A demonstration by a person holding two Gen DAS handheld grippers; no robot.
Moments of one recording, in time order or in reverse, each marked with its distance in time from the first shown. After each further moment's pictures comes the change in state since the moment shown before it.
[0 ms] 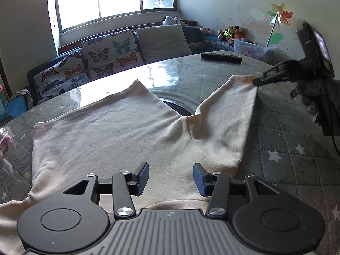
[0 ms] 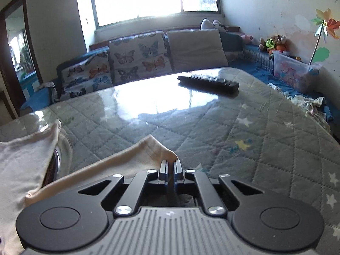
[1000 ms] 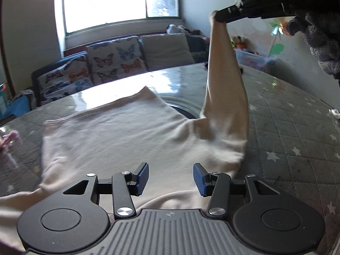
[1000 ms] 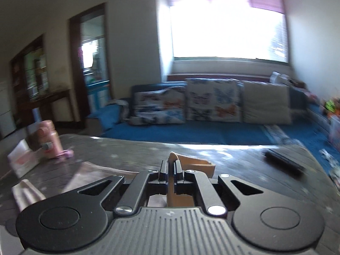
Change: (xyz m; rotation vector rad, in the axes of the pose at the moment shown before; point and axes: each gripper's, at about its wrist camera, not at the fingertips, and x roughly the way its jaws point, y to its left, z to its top) left arm -0.036 0.024 -0.018 -0.058 -0.067 0.024; right arm -0.110 0.147 0.062 -0.282 -0.181 0.347
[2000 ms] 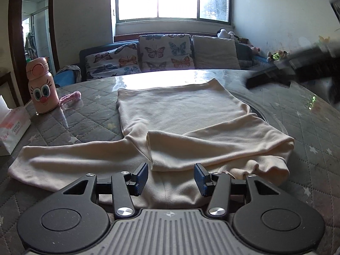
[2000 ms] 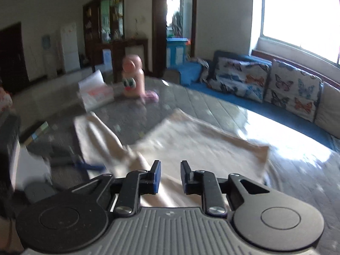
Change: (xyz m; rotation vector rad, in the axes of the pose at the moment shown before) left arm -0.043 0.067 -0.040 -0.172 0.009 0.178; right arm 0.020 0.115 -0.048 -0.284 0.234 0.319
